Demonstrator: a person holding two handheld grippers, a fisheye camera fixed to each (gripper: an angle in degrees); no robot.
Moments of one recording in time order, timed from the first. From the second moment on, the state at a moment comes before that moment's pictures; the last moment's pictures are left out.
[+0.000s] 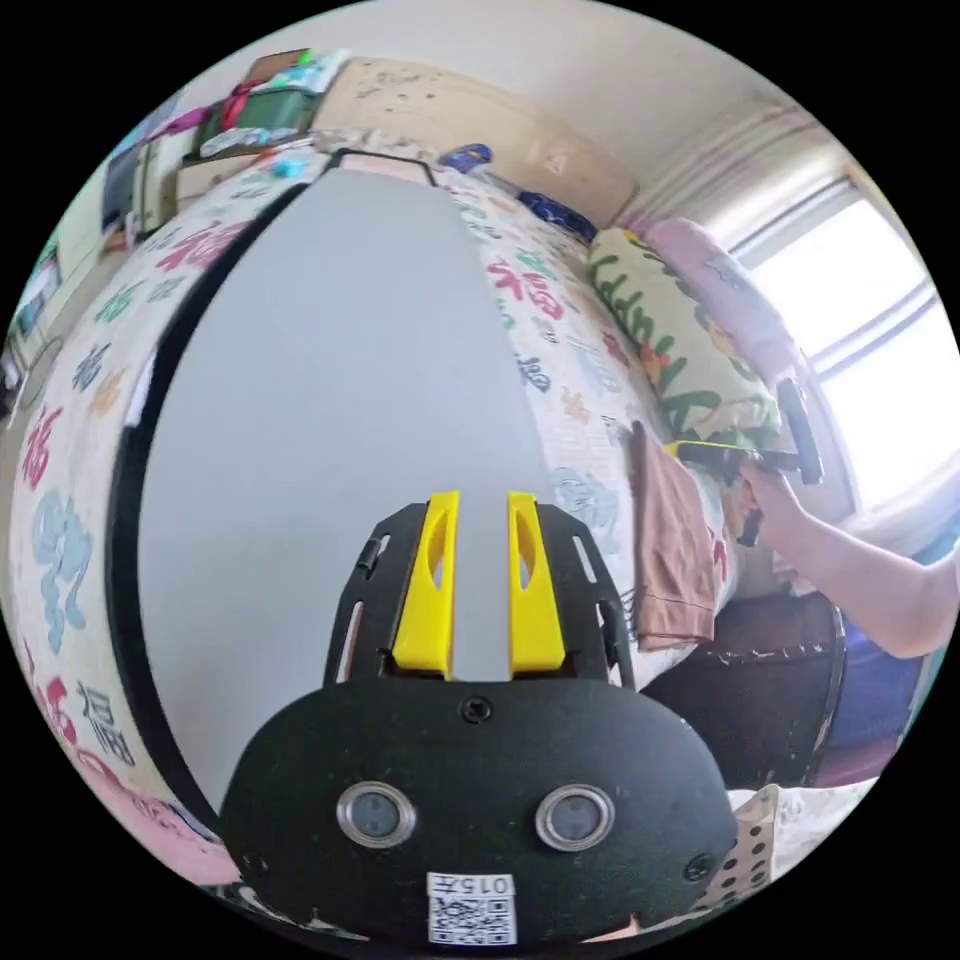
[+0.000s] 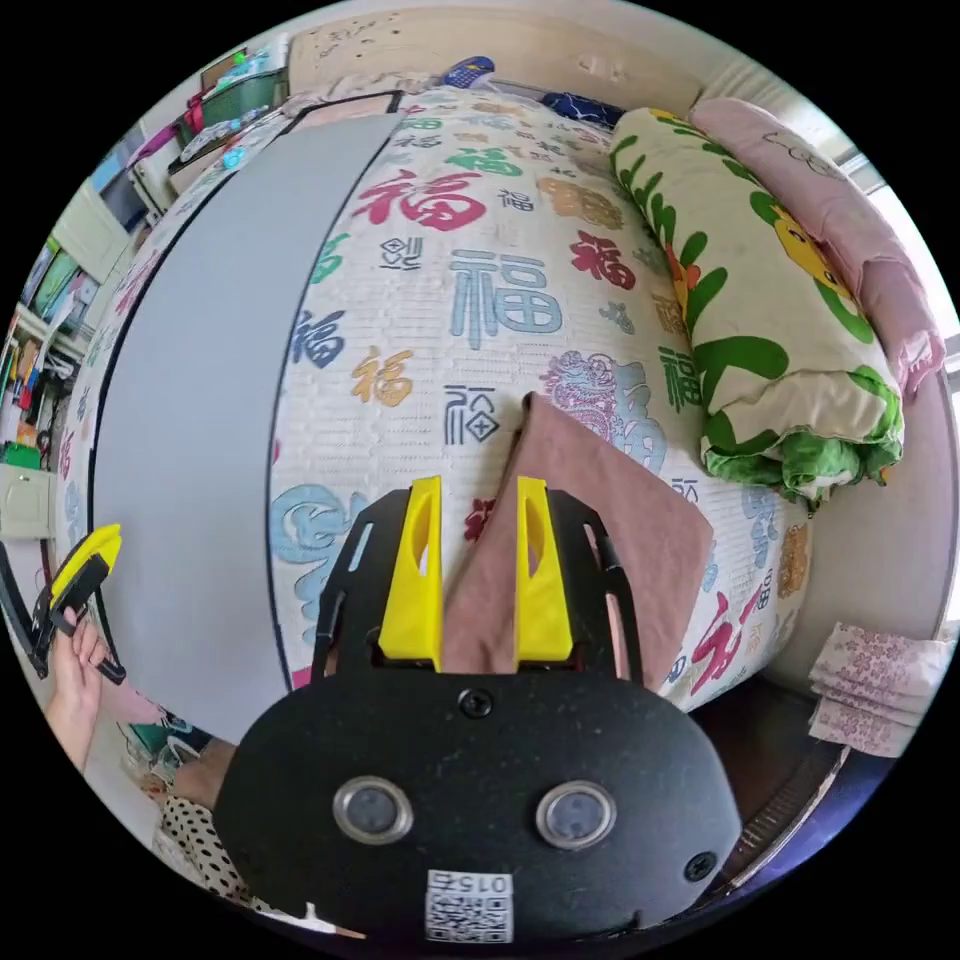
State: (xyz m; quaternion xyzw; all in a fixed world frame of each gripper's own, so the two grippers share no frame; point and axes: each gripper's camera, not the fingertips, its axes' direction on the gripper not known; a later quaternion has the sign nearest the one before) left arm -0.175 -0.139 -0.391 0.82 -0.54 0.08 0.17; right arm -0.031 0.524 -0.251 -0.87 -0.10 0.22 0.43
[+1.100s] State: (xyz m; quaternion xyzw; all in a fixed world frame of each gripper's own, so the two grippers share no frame) left arm 0.011 -0.303 -0.670 0.74 -0.43 0.26 0.44; right arm 0.121 -0.234 -0.370 -0.62 0.02 0.66 0.41
